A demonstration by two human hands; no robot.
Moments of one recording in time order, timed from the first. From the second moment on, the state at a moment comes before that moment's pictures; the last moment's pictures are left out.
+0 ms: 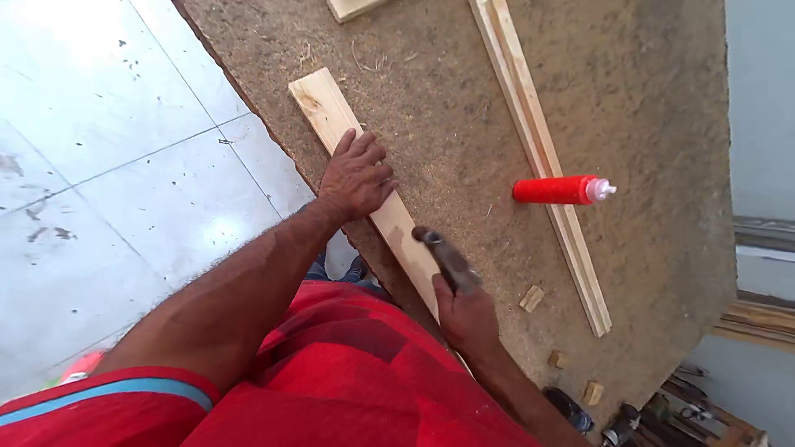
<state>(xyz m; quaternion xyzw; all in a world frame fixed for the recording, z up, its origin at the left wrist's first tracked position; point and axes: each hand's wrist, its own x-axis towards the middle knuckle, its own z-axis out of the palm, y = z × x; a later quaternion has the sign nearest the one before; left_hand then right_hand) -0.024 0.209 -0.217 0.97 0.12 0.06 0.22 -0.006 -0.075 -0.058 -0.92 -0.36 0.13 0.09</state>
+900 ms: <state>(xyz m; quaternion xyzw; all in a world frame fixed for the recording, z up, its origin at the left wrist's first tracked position) -0.023 0.360 -0.238 0.89 0.28 0.16 0.32 0.064 0.191 -0.003 -0.88 -0.30 0.30 0.19</state>
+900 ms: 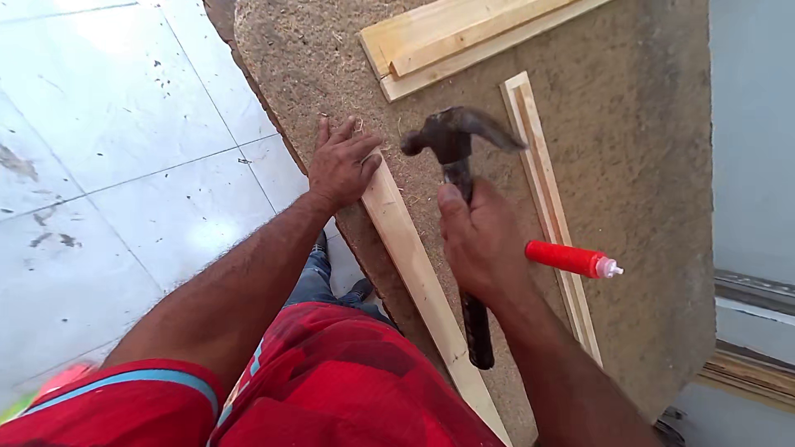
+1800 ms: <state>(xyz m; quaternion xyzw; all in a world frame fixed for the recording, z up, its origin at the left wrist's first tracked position) -0.022 0.360 -0.235 0.89 0.27 0.16 0.32 0.042 0.175 -0.014 -0.88 -0.27 0.13 0.38</state>
